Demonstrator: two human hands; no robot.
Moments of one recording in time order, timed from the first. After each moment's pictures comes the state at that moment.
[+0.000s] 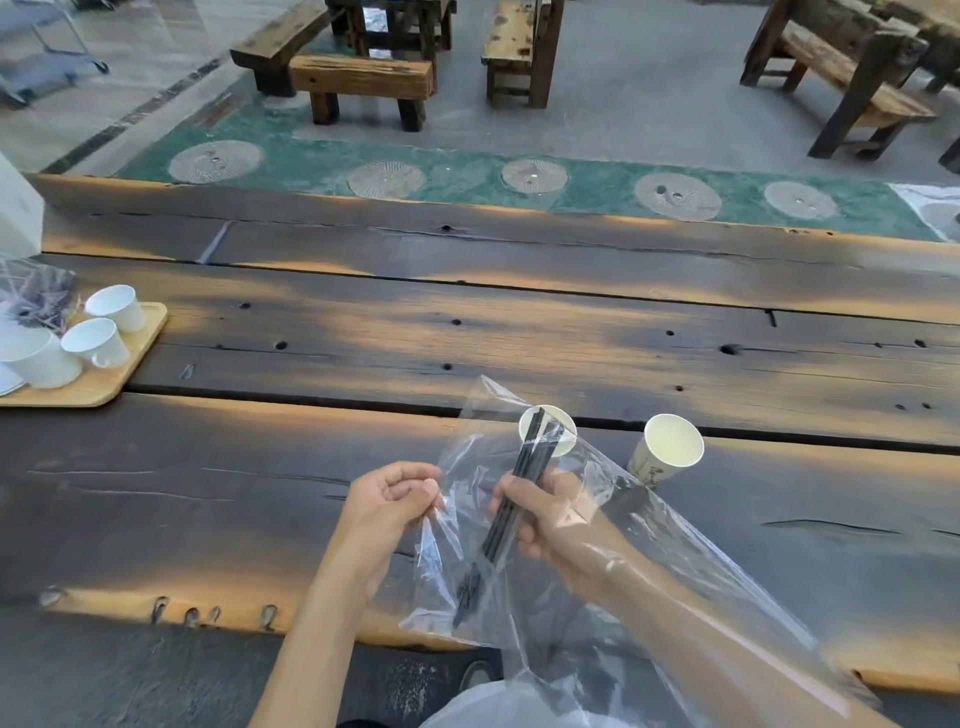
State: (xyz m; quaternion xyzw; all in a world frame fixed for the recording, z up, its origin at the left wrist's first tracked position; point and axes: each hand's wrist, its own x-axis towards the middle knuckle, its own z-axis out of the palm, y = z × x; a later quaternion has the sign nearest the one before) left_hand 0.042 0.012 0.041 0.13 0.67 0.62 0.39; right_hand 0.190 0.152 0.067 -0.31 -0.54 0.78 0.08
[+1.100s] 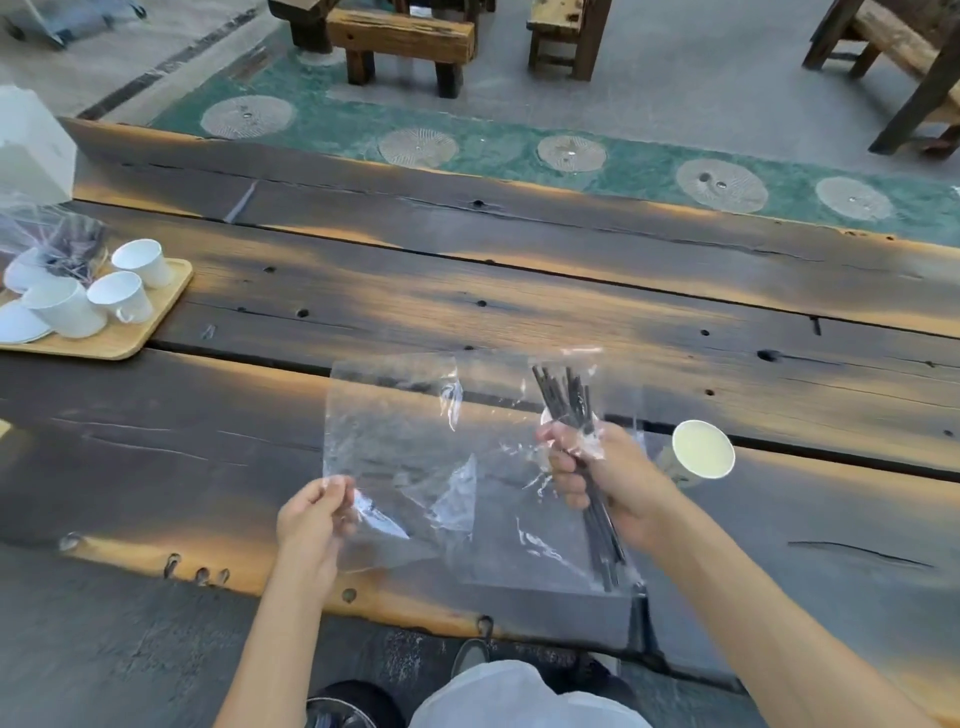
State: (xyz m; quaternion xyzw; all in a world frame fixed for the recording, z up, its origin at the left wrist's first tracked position) left_hand -0.006 -0.038 -0.034 -0.14 0.66 0.68 0.27; right_hand 0.167 0.209 0.076 -0.36 -0.50 0.79 0.02
